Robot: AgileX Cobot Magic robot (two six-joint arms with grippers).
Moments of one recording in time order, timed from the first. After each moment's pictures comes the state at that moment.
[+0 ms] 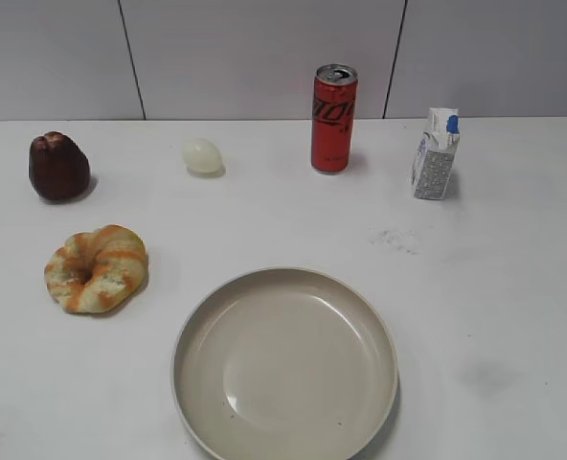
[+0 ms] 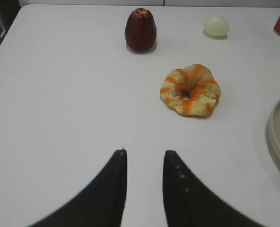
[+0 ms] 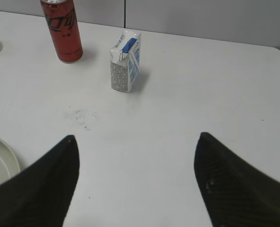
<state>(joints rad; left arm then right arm) -0.20 0.01 -0.49 -0.02 1.08 -0.08 0.17 0.75 -0.66 0.00 0.51 0.04</state>
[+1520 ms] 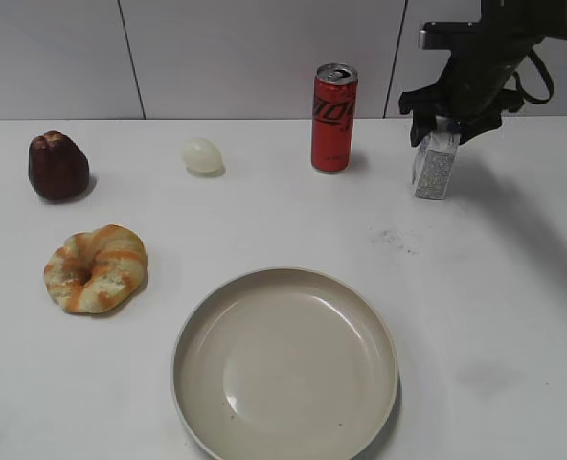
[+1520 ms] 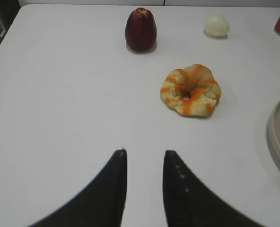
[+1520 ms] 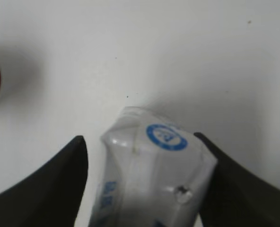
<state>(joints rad) -0.20 0.01 -0.49 -0.02 1.08 -0.08 0.17 2.33 -1.92 0.05 0.82 0.13</state>
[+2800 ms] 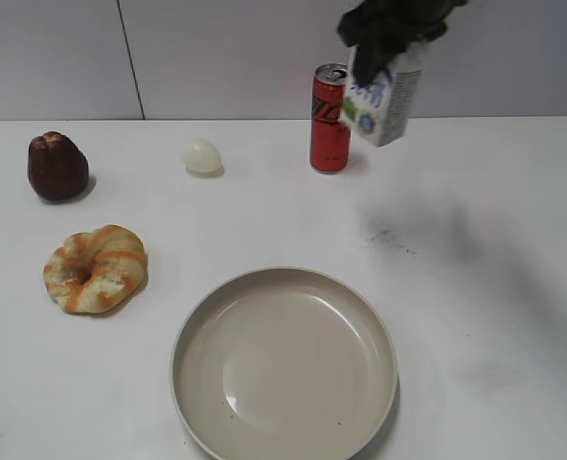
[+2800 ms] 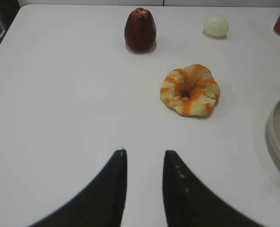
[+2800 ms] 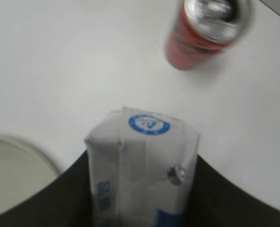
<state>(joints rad) -0.20 0.01 -0.49 -0.02 1.08 -0.08 0.48 2.09 -2.03 0.15 1.16 -0.32</state>
